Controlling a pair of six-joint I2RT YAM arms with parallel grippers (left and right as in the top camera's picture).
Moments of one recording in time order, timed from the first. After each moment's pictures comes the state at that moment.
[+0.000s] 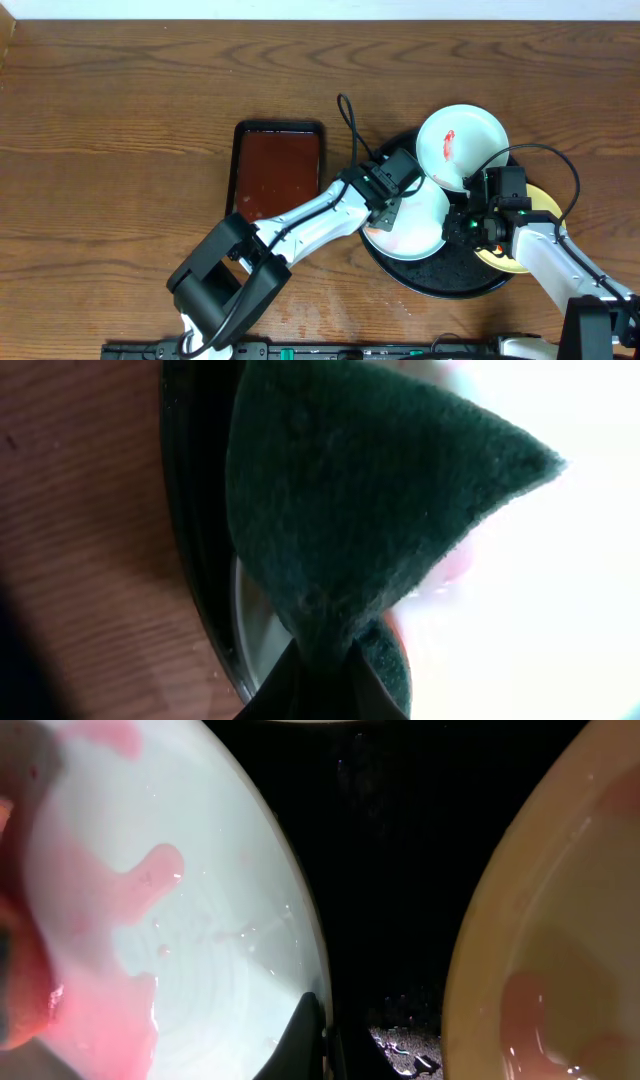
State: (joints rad) left arm -0.85 1.92 1.28 -0.64 -0.07 -0.48; right arm 0.03 1.44 0.58 -0.42 -0.30 0.28
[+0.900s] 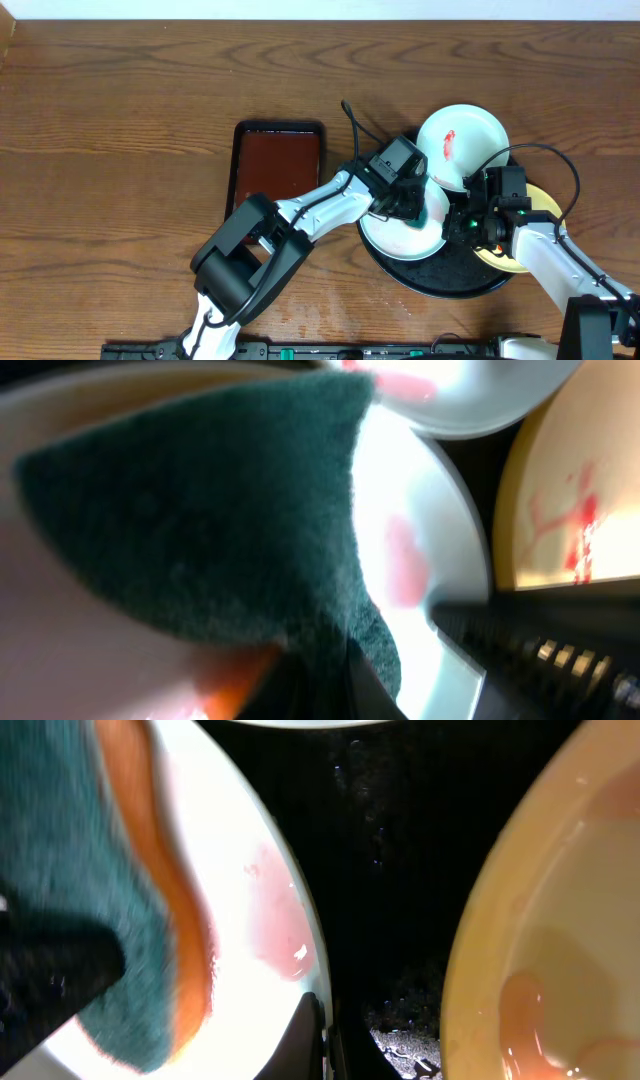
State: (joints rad) left arm -0.81 2.05 1.31 -0.36 0.37 -0.58; right arm 0.03 1.44 0.58 -0.41 -0.30 0.28
